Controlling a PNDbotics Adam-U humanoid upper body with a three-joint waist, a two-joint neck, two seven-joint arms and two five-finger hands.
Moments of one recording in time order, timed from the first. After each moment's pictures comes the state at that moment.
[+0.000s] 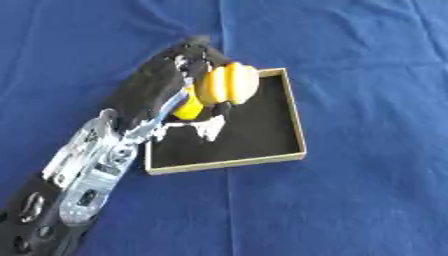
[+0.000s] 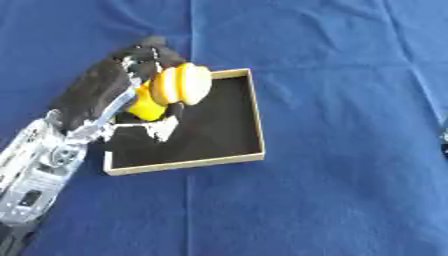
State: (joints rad) left arm -0.68 0.31 -0.36 -1.85 -0.91 0.02 -0.13; right arm 0.03 -0.67 -0.04 -1.98 0.28 -0.19 -0.75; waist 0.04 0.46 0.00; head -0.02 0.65
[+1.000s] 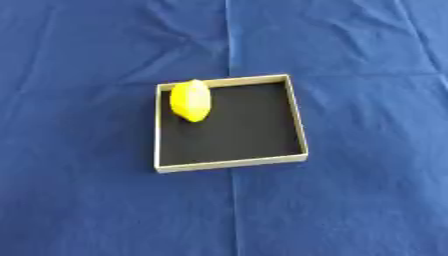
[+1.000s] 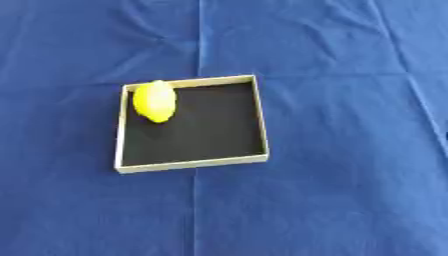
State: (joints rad) left arm -0.63 0.45 -0.02 -1.98 -0.32 -0.19 0.49; right arm 0.00 -0.66 -0.07 -1.98 0.33 -0.31 -0.83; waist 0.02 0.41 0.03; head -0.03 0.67
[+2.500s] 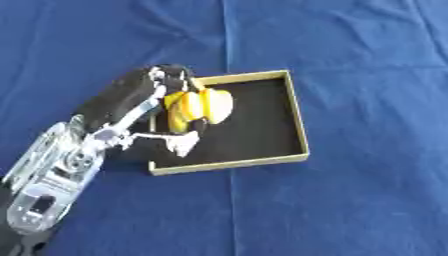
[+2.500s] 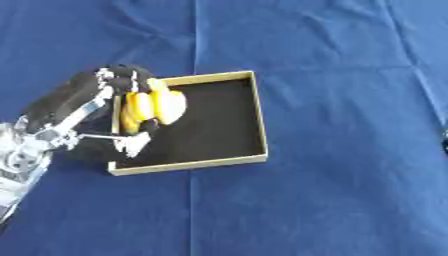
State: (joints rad) left arm -0.64 0.43 -0.41 -1.77 -0.70 -0.03 -0.27; right arm -0.02 -0.63 -0.03 -1.98 0.35 -0.29 -0.82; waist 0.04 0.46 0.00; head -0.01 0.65
